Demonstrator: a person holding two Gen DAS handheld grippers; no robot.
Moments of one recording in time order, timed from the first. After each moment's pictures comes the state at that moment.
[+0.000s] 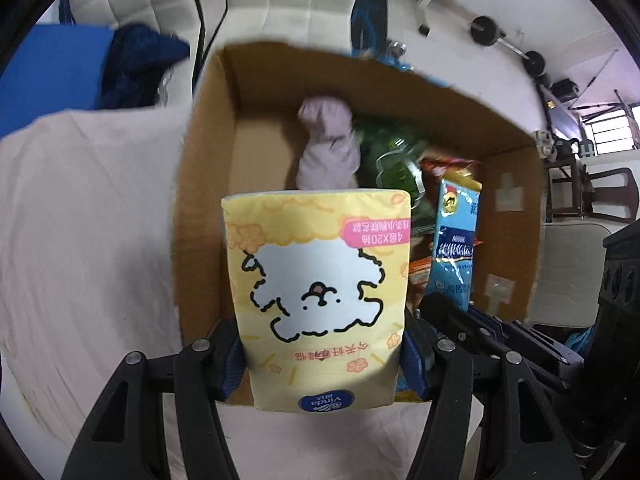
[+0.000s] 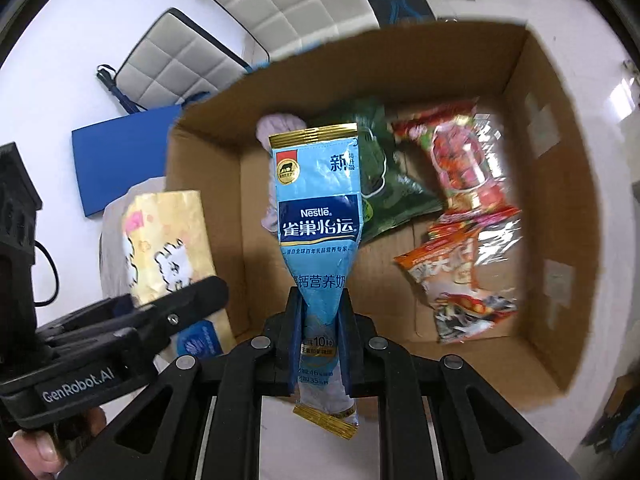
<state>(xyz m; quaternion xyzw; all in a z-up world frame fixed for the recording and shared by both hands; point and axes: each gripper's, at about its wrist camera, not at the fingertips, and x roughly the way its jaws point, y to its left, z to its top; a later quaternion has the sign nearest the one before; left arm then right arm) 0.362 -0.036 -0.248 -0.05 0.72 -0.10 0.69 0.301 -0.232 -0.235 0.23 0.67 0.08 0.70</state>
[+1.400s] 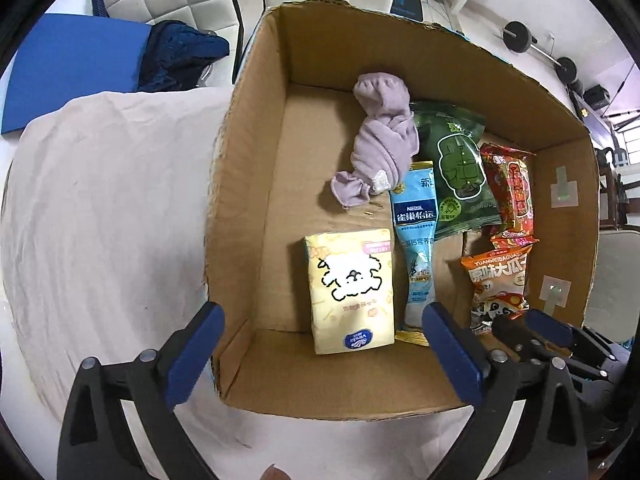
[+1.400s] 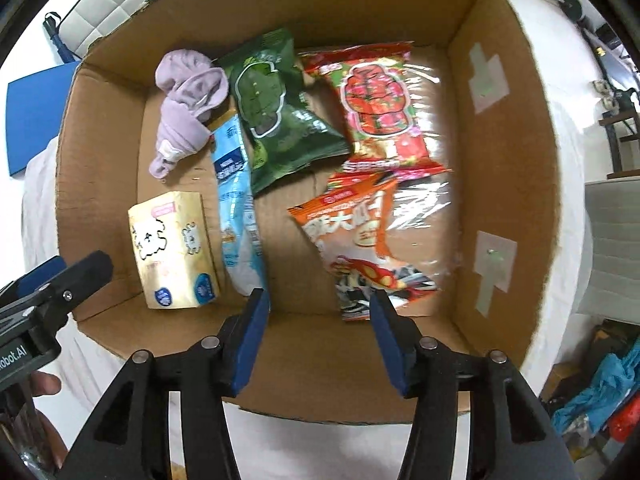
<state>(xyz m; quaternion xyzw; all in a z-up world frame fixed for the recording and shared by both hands) 0.326 -0.039 -0.261 -0.02 0.70 -0.03 0.72 0.280 -0.251 -0.279 0.08 0.73 0.00 0.68</state>
